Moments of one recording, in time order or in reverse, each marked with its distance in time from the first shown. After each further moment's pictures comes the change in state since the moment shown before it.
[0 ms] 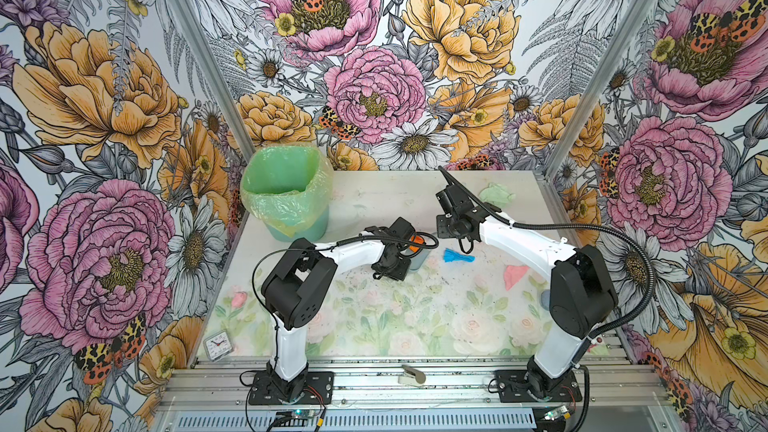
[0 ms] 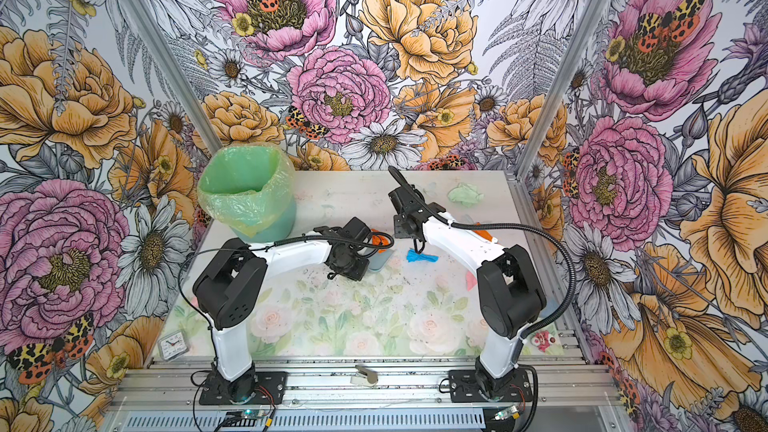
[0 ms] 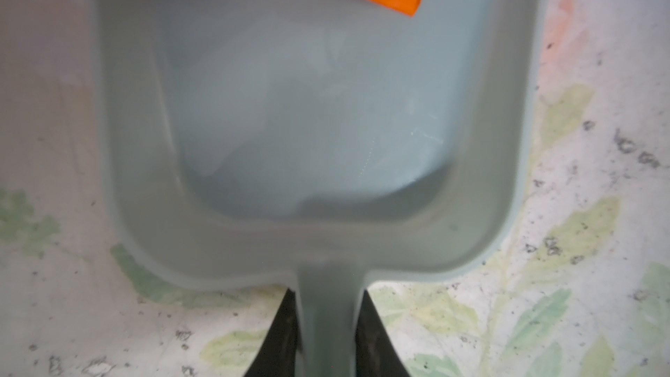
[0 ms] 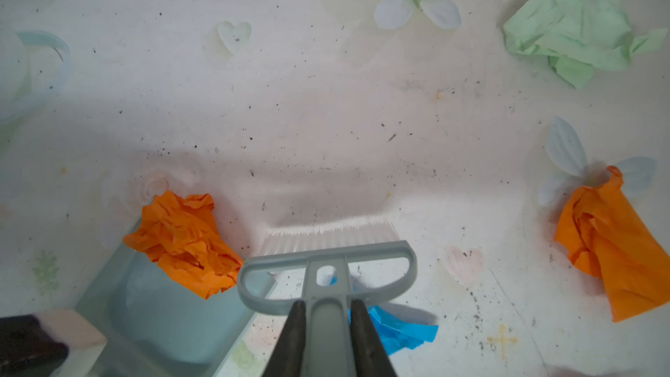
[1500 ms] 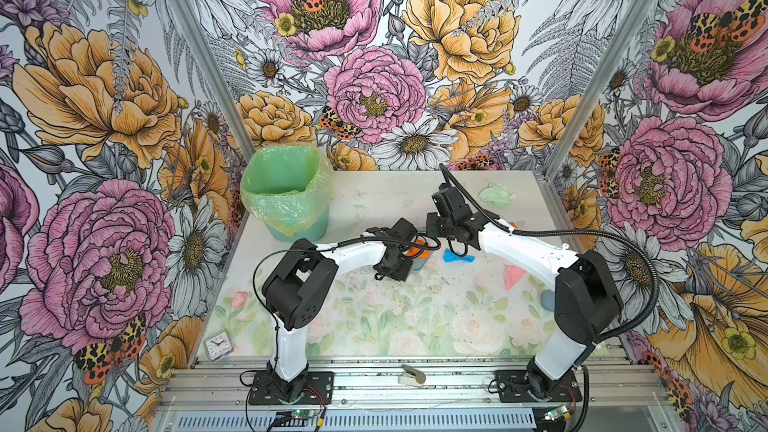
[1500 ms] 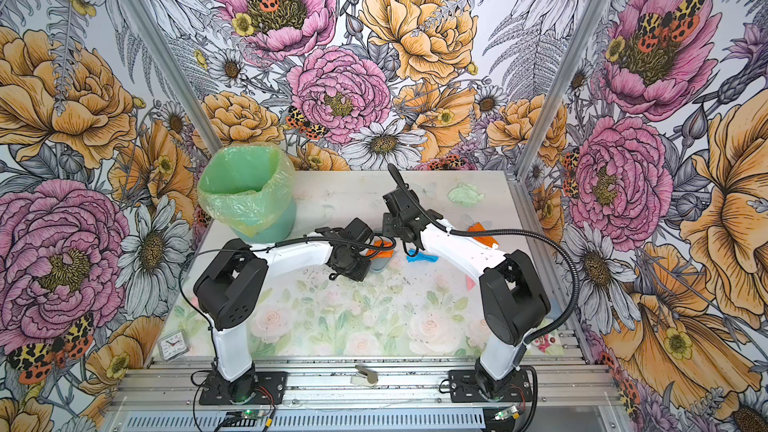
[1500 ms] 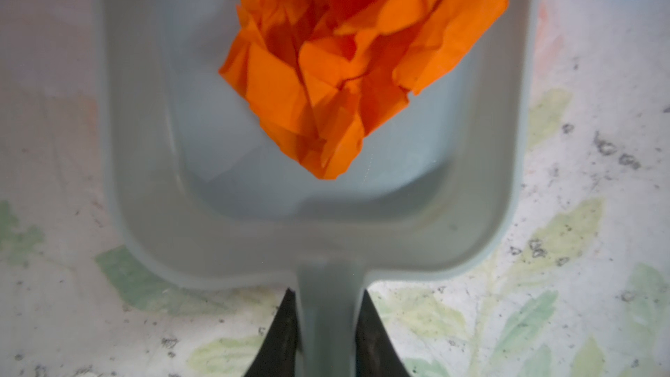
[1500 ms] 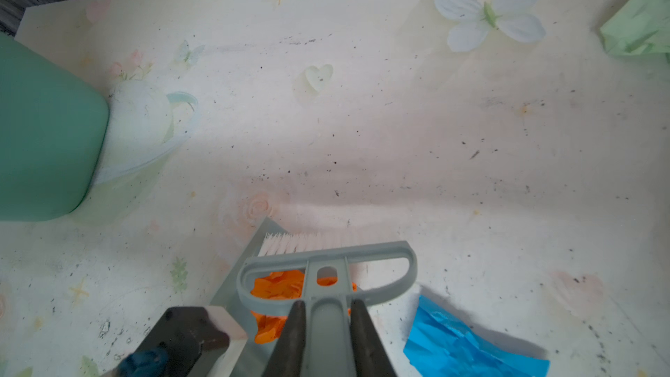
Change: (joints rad) left arm -0.013 0.000 -0.001 0.024 -0.002 -0.006; right arm 0.049 -0.046 -0.074 0.173 -0.096 0.126
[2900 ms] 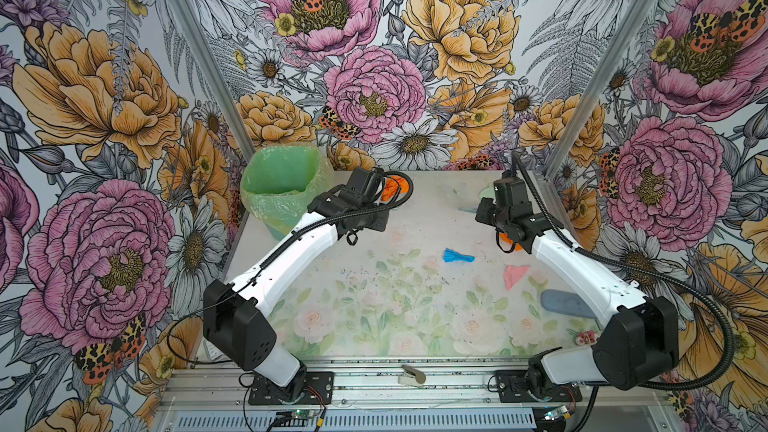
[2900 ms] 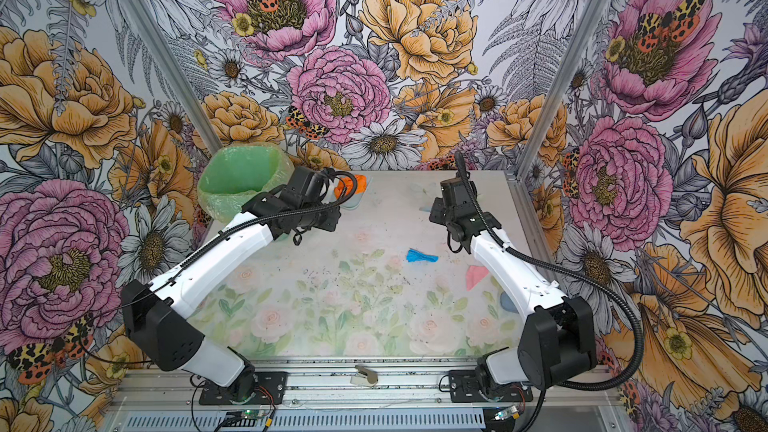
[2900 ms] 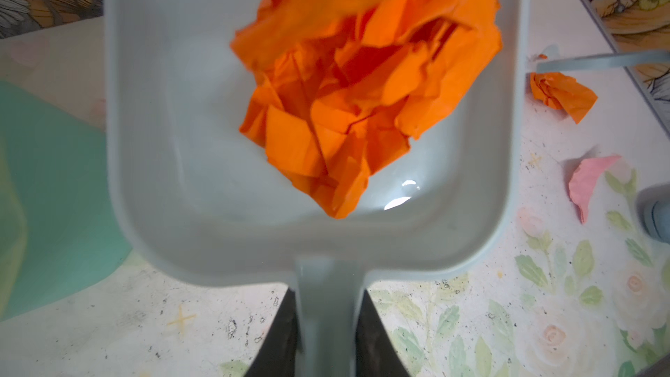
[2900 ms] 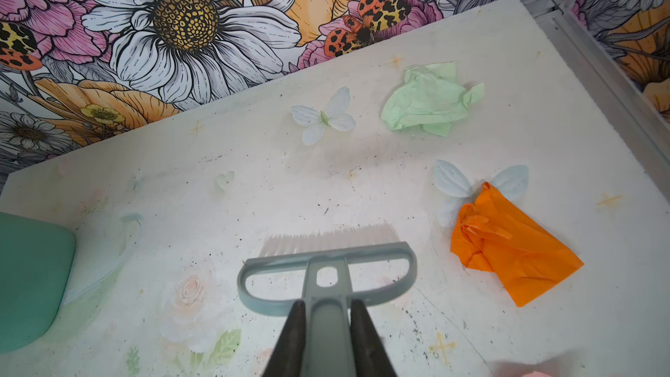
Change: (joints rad) left arm 0.196 -0.373 0.264 -0.185 -0.101 0.064; right arm -0.253 -0.302 -0.142 -0.010 0.020 -0.027
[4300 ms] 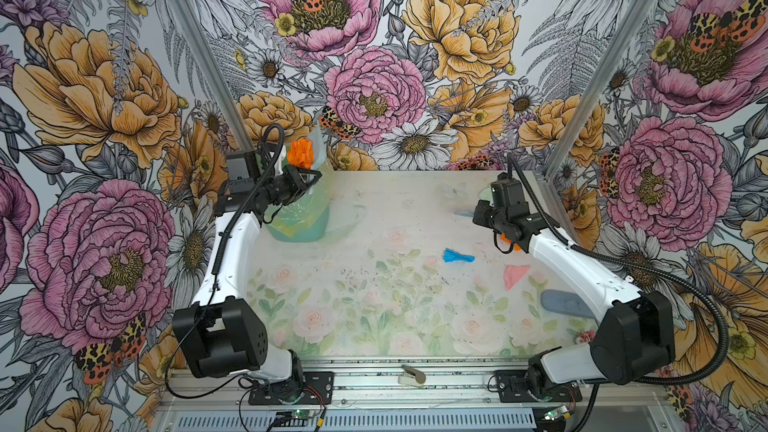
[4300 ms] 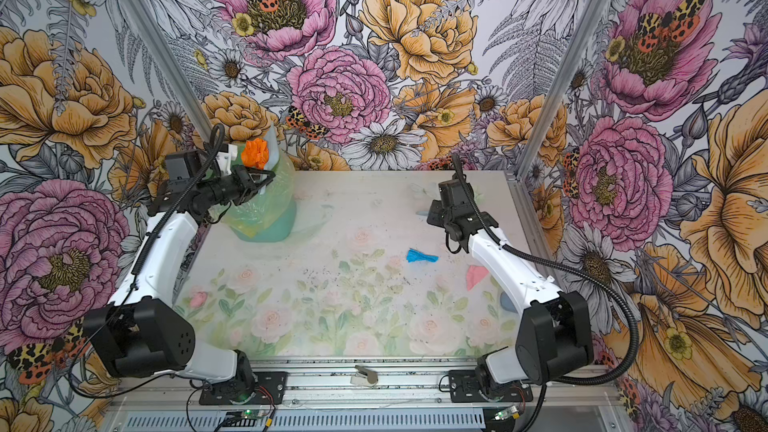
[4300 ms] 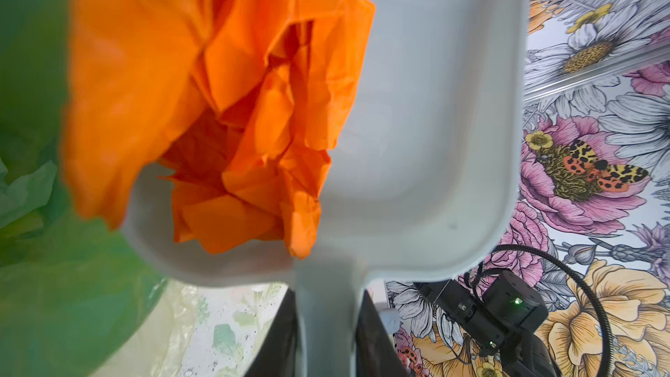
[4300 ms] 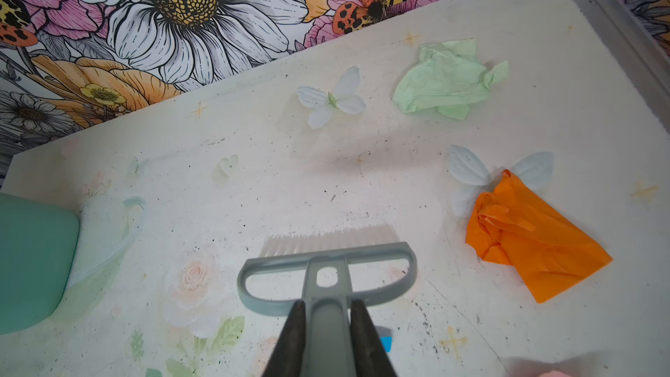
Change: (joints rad) left arm 0.705 -0.067 -0.116 0.380 0.921 -0.437; right arm 0.000 0.023 -0.004 0.000 -0.040 0.002
